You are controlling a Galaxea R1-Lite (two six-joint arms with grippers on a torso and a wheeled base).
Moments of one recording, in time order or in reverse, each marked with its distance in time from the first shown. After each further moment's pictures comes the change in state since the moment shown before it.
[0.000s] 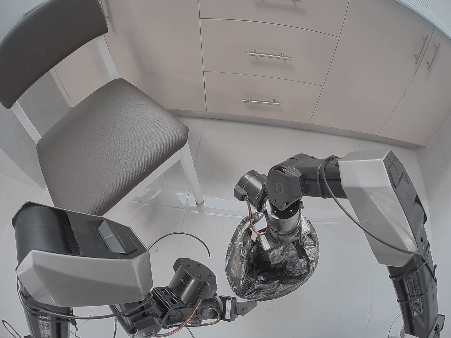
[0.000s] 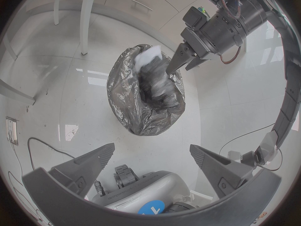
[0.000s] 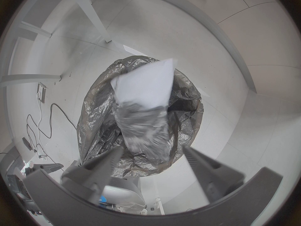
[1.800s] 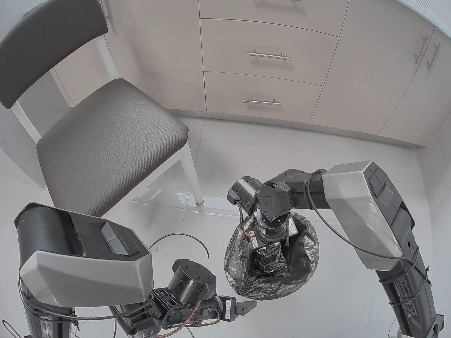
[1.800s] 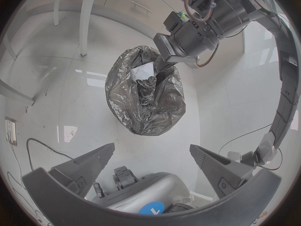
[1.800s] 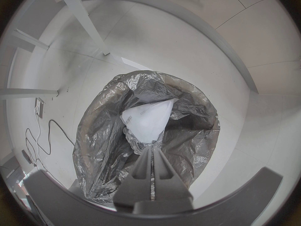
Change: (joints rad) left arm 0.000 0.011 0.014 -0.044 0.000 0.000; right arm 0.000 0.079 0.000 -0.204 -0.042 0.015
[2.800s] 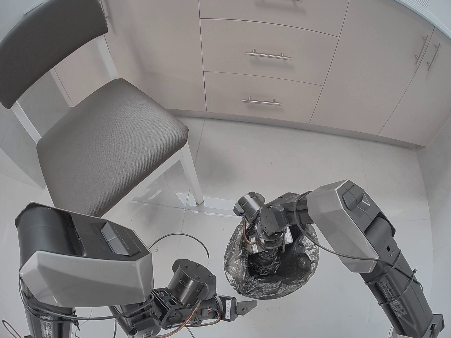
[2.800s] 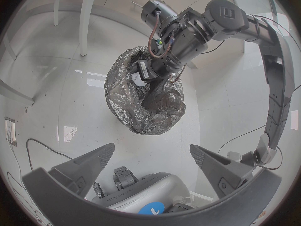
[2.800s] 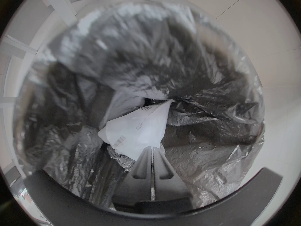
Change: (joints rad) left arm 0.000 0.002 0.001 -0.007 0.000 0.000; right arm -0.059 0.162 0.000 -0.223 -0.007 -0.011
